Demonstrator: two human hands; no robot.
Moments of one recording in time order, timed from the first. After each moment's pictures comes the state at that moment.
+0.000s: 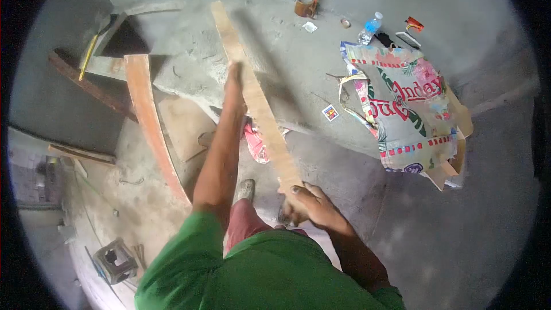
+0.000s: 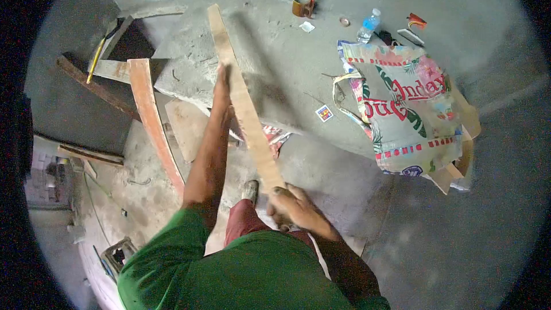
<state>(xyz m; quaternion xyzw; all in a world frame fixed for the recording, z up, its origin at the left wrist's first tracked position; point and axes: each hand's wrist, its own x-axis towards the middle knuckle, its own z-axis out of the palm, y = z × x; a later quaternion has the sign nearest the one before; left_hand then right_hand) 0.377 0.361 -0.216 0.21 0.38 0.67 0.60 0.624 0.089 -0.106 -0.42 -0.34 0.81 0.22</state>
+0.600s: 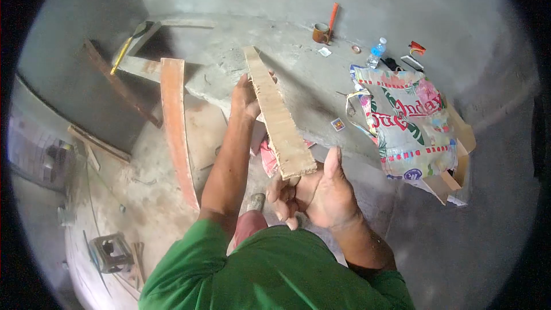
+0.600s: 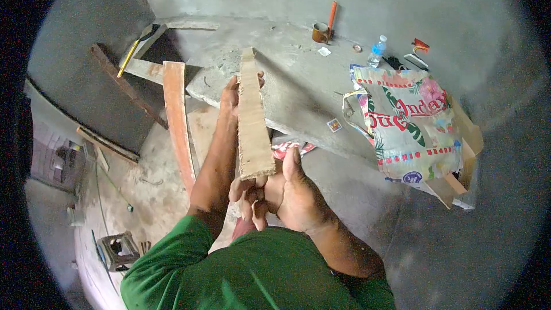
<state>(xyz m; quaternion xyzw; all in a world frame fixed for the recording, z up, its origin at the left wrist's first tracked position) 0.358 0.289 -0.120 0.15 0.08 0.62 0.77 0.594 0.074 0.029 -0.10 -0.32 0.90 0.27</state>
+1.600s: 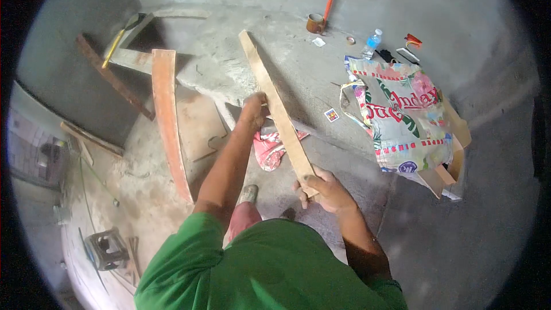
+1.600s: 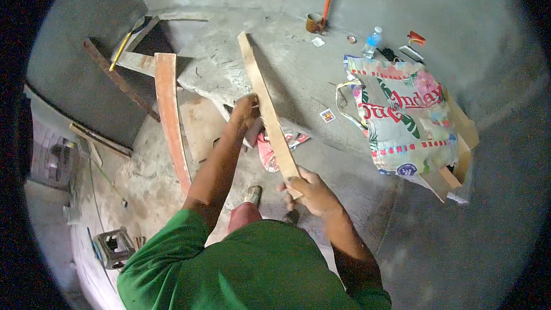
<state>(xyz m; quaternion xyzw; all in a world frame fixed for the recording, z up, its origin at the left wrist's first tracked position) 0.408 0.274 -0.193 0.11 0.37 0.61 0.69 0.658 0.070 -0.097 -0.35 -0.36 0.82 0.28</state>
